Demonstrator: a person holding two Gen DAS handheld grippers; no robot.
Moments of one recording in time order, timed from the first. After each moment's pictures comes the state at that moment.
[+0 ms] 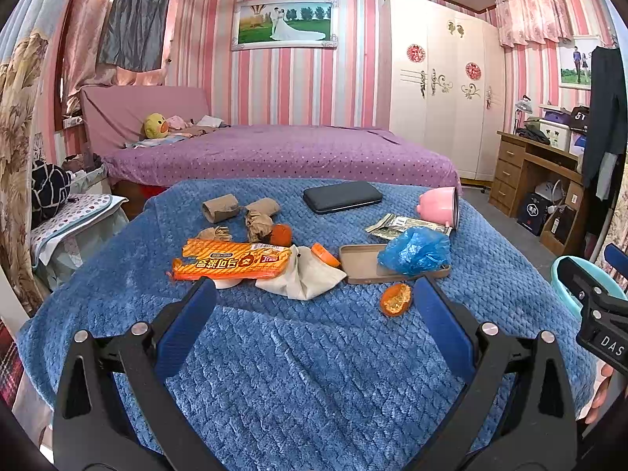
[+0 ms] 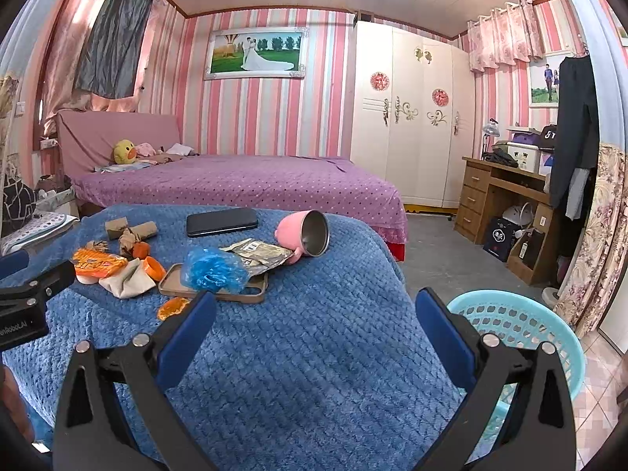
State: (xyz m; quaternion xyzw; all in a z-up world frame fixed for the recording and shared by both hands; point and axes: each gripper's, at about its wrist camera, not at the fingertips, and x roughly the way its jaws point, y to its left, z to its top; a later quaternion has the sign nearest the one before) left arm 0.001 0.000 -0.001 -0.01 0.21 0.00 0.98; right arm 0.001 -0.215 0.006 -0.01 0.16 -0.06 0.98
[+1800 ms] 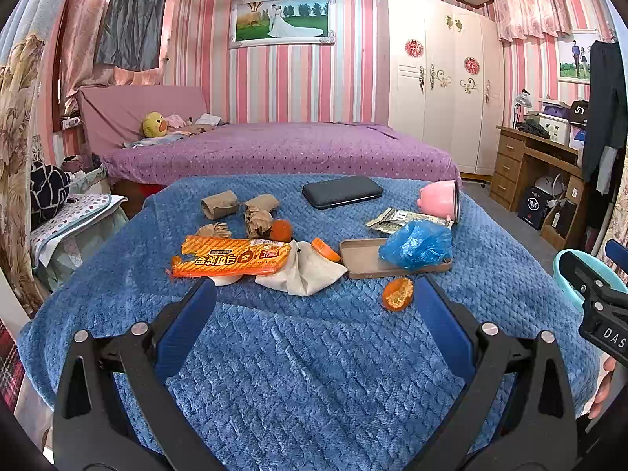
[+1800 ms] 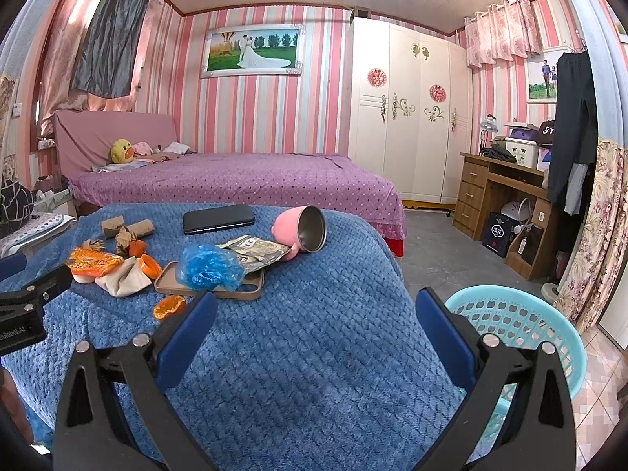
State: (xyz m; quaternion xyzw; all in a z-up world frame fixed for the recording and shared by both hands) left arm 0.003 -0.001 -0.005 -0.01 0.21 -0.01 0.98; right arm 0.000 -0.222 0.002 -0.01 0.17 -0.06 0.98
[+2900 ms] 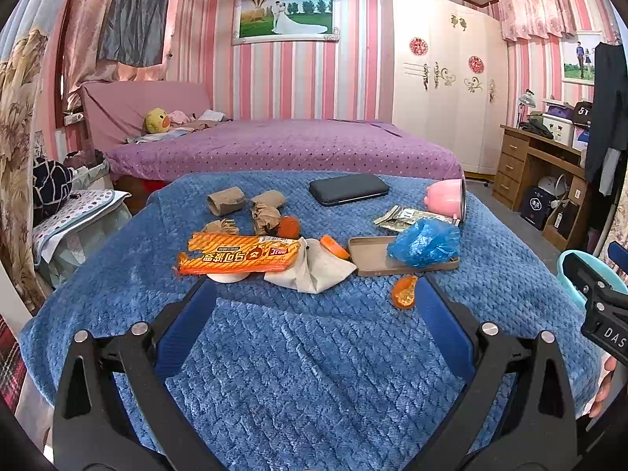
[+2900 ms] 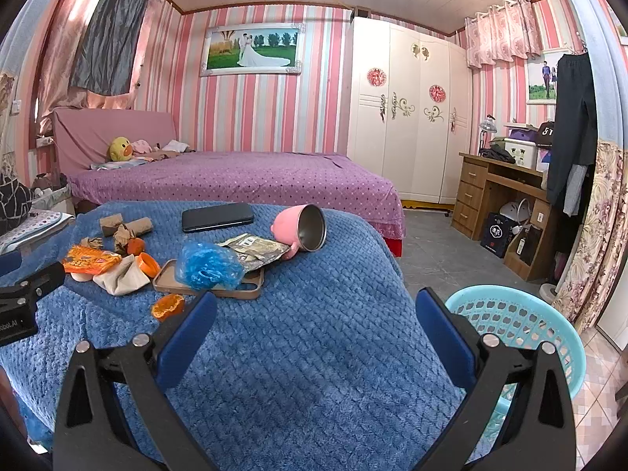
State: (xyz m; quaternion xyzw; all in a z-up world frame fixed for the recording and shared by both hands) left arm 0.005 0.009 -0.008 -0.01 0.22 0.00 0.98; right arm 0.004 -0.216 -0.001 -0.01 0.17 -0.07 0.98
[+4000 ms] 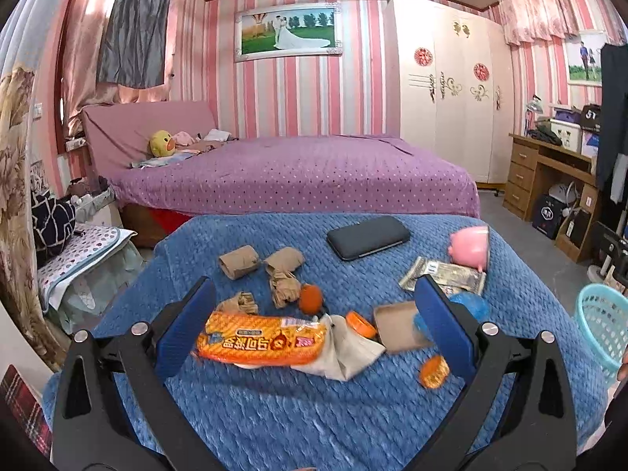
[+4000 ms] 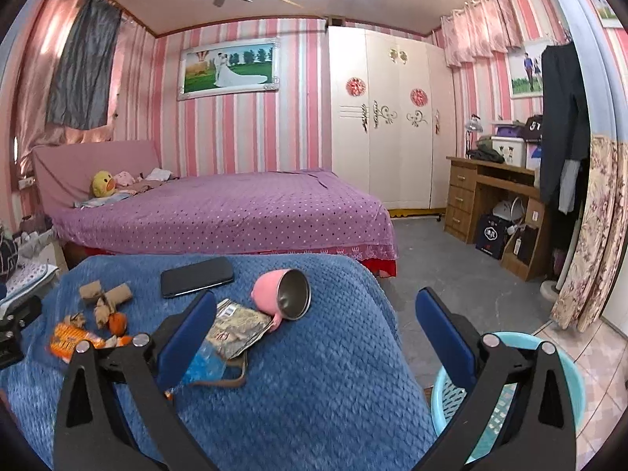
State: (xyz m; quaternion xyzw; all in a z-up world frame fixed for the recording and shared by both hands) left arm 0.068 0.028 0.049 0.01 0.20 0.02 0.98; right arm 0.073 -0.247 0.056 0.03 0.15 -0.10 0.98
